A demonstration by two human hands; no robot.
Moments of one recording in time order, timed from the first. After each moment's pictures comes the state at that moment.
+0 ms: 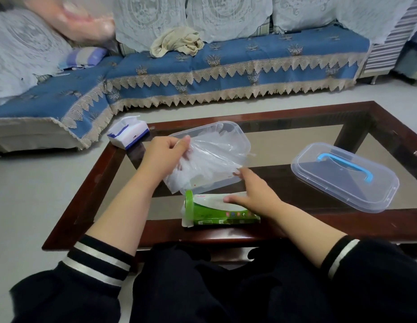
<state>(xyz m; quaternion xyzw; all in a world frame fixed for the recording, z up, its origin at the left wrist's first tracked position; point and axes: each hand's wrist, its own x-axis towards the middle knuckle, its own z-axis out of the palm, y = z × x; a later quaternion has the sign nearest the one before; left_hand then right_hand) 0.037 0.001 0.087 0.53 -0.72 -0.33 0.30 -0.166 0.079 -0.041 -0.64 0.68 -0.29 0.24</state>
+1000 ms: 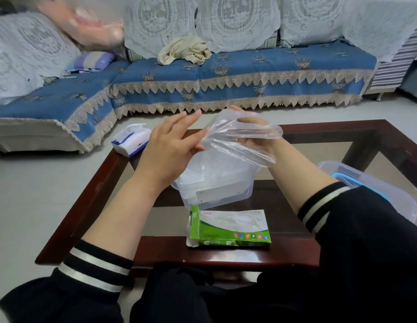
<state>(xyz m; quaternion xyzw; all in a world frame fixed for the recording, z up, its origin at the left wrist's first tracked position) 0.052 -0.060 0.081 0.28 -0.90 0.17 0.30 -0.162 -0.021 0.107 -0.29 0.50 -0.59 0.57</state>
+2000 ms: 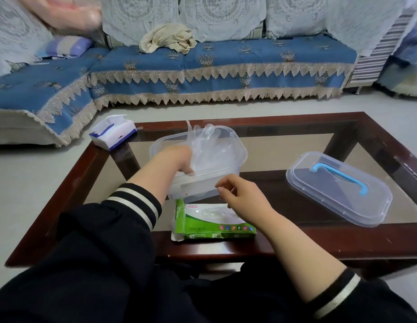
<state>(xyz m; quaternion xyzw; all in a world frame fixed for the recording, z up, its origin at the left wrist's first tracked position) -0.014 -0.094 0.042 0.51 -0.84 -0.06 -0.18 -0.142 0.072 -0.009 -0.58 0.68 -0.36 0.27</state>
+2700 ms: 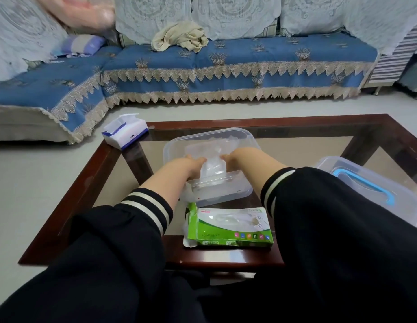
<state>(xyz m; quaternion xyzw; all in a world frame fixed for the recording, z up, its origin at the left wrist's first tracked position) 0.000 -0.099 0.022 0.55 -0.80 -0.17 -0.19 -0.149 -0.087 0.018 -0.62 0.72 0.18 0.24</state>
